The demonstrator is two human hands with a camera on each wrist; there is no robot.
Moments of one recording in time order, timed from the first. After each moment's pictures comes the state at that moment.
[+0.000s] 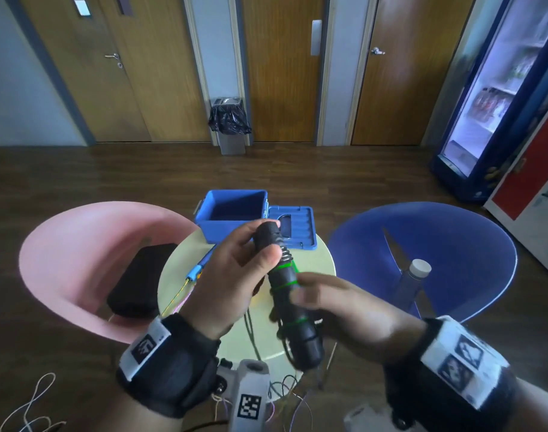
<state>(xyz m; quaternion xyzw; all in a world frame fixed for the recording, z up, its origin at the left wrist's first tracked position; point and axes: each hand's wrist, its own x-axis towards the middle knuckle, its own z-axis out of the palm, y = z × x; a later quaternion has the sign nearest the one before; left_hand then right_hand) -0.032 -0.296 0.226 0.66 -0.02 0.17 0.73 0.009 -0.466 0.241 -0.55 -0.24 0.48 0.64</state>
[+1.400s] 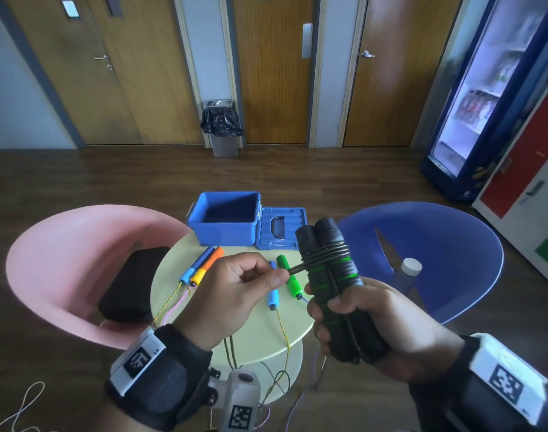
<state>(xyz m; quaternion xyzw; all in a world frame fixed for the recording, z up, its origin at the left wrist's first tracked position) -0.037 -0.290 0.211 0.79 0.00 0.15 0.59 0.011 -0.503 0.233 -0.49 -0.13 0.44 0.74</state>
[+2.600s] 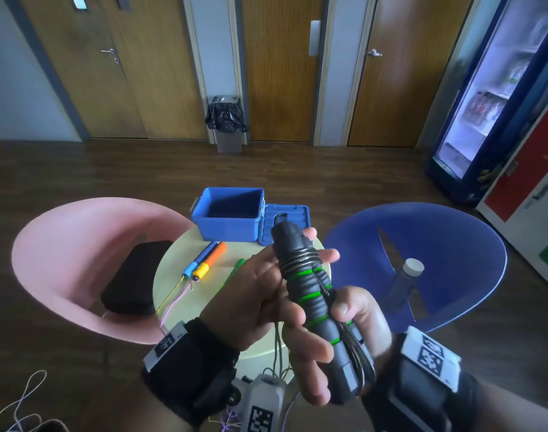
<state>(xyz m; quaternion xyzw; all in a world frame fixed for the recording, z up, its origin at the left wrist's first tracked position) -0.038 -0.309 0.204 0.56 -0.14 -0.02 0.82 -0.004 -0.466 0.221 -0.21 -0.25 0.62 0.72</state>
